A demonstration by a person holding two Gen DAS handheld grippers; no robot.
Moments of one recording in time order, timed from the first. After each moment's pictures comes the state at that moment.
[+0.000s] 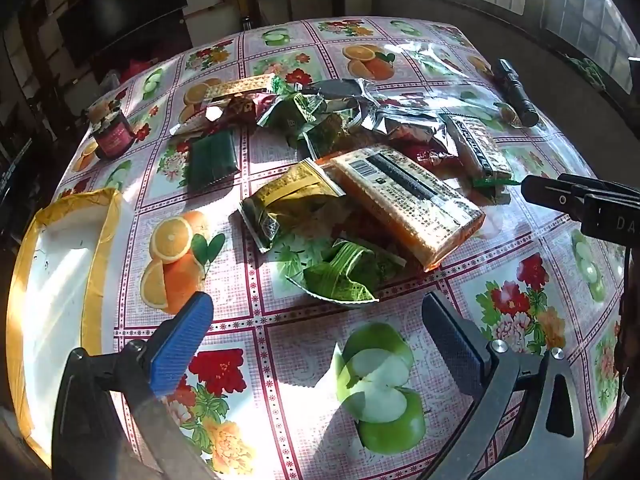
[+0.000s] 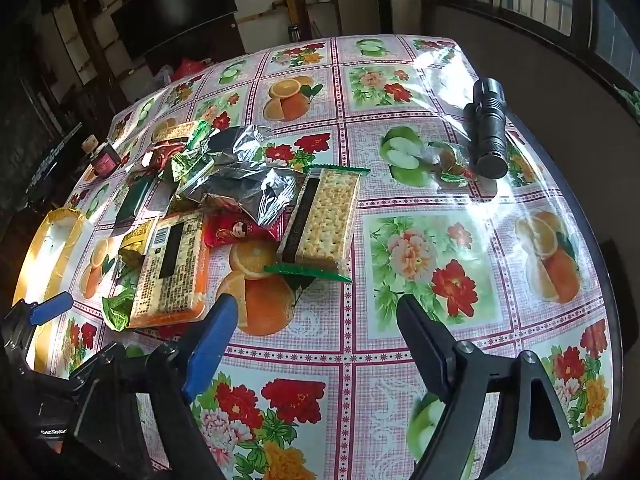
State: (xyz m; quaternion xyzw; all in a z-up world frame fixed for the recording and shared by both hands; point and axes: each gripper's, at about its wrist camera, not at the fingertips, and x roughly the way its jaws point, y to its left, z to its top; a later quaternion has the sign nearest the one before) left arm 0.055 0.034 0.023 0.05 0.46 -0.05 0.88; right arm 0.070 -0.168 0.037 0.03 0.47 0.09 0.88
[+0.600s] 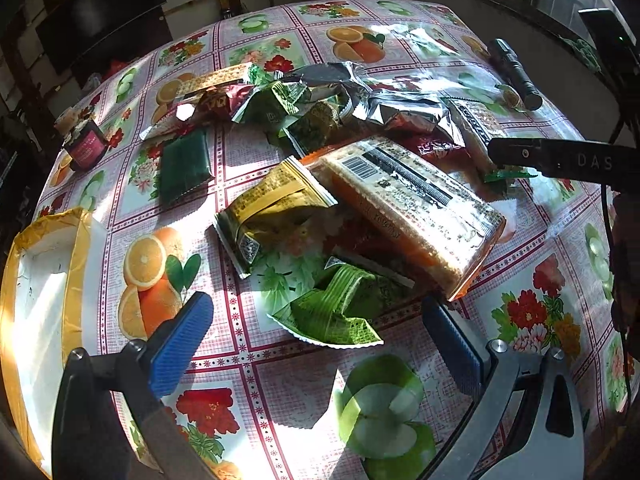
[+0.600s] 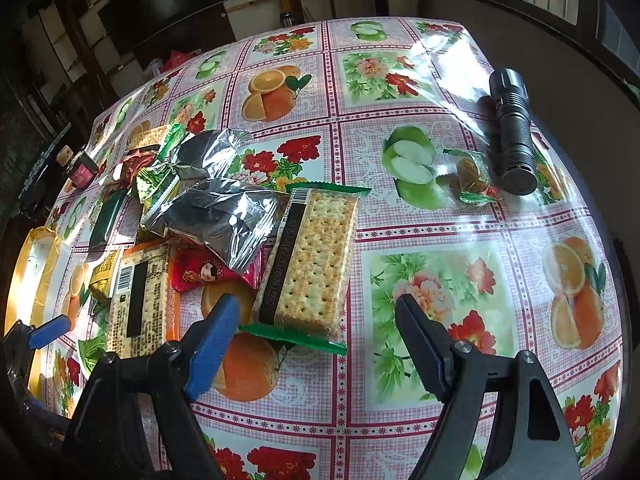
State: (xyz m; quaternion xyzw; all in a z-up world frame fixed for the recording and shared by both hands) left arm 0.058 0.020 0.014 0.08 0.49 -0.07 0.86; right arm 0.128 -0.165 0.015 0.04 0.50 0.09 0.86
